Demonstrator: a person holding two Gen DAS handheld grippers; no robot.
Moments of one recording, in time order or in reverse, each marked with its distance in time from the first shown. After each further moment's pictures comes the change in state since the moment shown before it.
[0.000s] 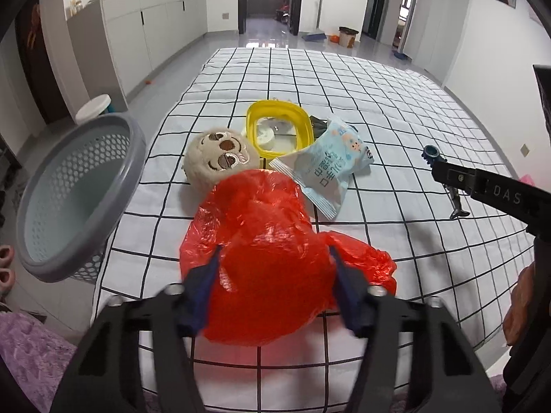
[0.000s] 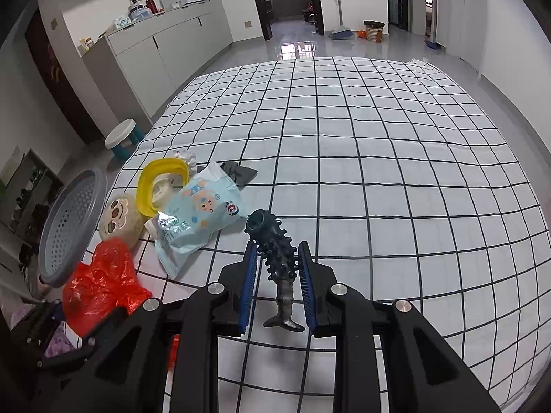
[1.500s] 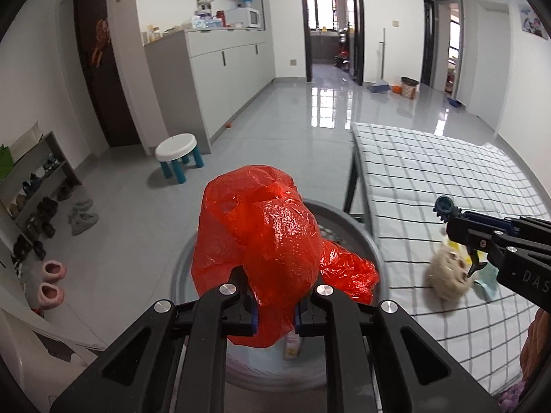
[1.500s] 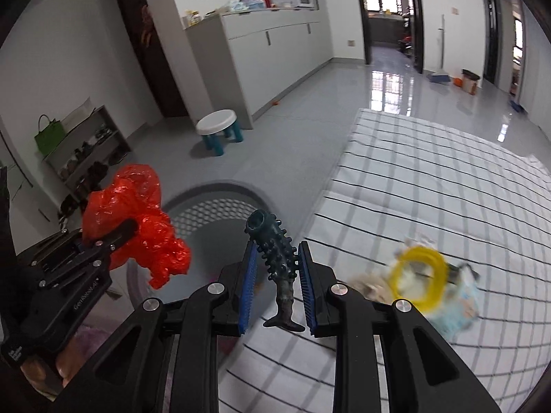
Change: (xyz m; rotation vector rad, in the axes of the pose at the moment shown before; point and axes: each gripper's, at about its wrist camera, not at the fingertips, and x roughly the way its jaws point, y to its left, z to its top) left arm -0.069 0.235 0.073 -0.074 -0.200 0.245; right arm 0.013 0.270 0.059 -0.277 -0.042 0.250
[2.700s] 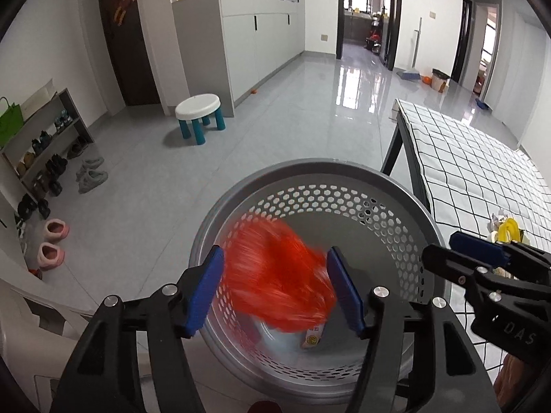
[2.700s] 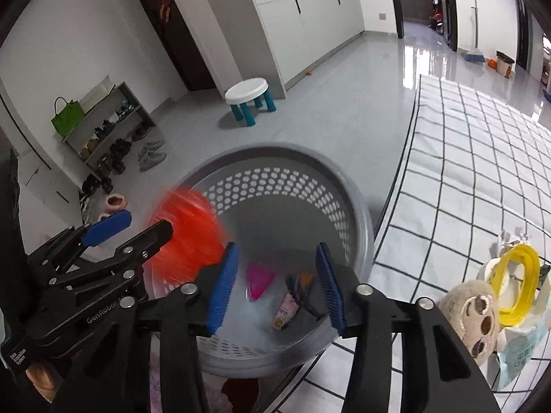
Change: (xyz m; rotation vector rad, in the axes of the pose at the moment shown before) left arm 0.051 0.045 -0.023 -0.105 0.117 0.053; right arm 0.075 0.033 -0.004 -0.018 0.105 0.114
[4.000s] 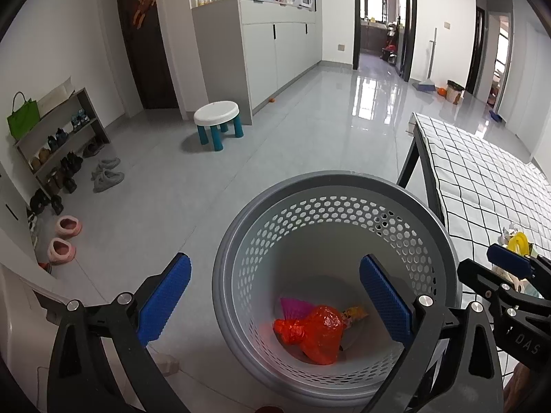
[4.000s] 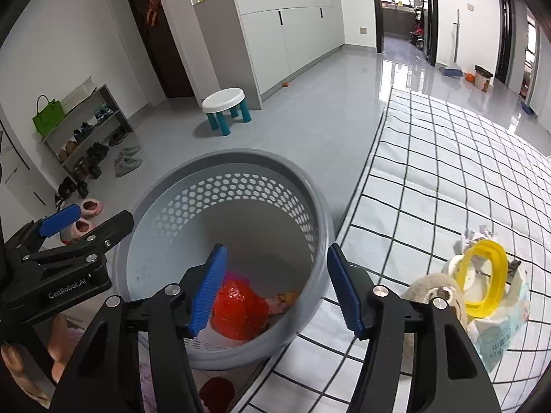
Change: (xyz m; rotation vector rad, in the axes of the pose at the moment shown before) left arm -0.008 0.011 0.003 -0.038 -0.037 0.058; right arm -0.013 -0.005 -0.015 -0.012 -0.051 -0.128
